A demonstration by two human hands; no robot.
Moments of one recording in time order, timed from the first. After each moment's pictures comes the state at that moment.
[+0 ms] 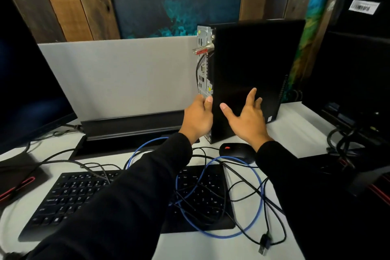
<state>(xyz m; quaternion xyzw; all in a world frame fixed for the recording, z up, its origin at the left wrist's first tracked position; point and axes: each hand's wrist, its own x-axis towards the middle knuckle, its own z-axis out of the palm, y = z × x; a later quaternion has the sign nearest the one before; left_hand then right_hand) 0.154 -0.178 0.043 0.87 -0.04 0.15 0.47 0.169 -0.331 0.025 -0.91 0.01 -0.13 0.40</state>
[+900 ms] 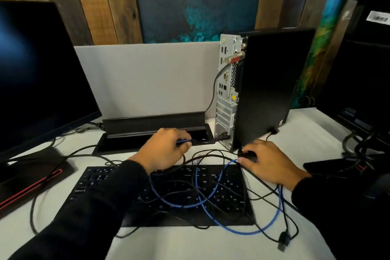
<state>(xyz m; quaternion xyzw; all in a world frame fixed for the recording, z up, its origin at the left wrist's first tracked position) 0.072 -0.042 0.020 0.97 -0.14 0.09 0.19 0.118 -0.356 -0.028 -0.97 -0.19 -0.06 0.16</state>
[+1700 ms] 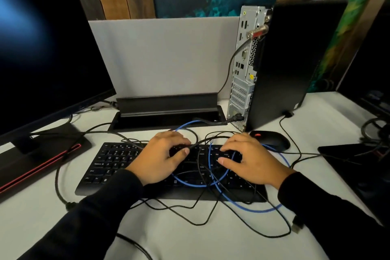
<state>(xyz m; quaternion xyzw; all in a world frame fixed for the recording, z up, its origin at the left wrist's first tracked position) 0.005 -0.011 -0.023 0.95 -0.14 0.13 0.25 0.071 -0.295 -0.042 -0.90 -0.34 -0.05 0.25</state>
